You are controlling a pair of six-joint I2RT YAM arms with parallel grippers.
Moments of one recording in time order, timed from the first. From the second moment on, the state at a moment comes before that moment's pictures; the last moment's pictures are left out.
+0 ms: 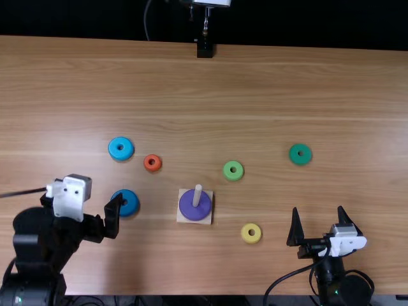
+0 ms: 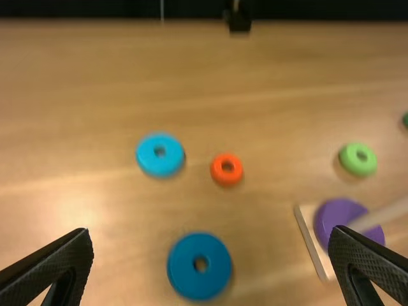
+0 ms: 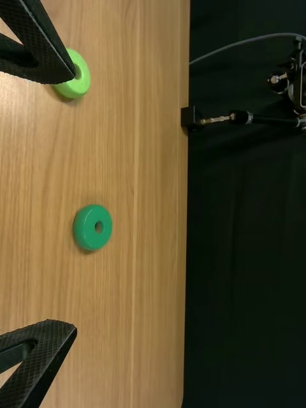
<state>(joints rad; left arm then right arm) -0.01 0.71 0.66 -0.49 0.27 -0.03 -0.03 0.01 0.03 -0.06 -0.09 -0.04</state>
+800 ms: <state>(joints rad) -0.17 1.33 0.88 -0.73 0.01 -0.03 -0.03 0.01 0.03 -0.06 -0.09 -0.04</state>
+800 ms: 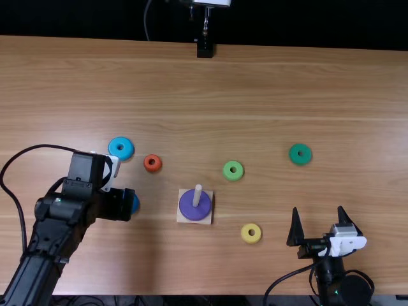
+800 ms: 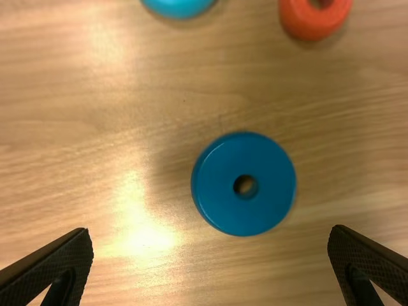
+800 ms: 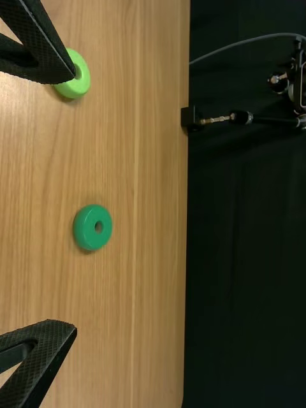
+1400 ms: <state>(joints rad) -0.24 1.49 0.88 -0.66 0.01 -0.03 -0.03 0.01 0.03 -0.06 -0.09 -0.04</state>
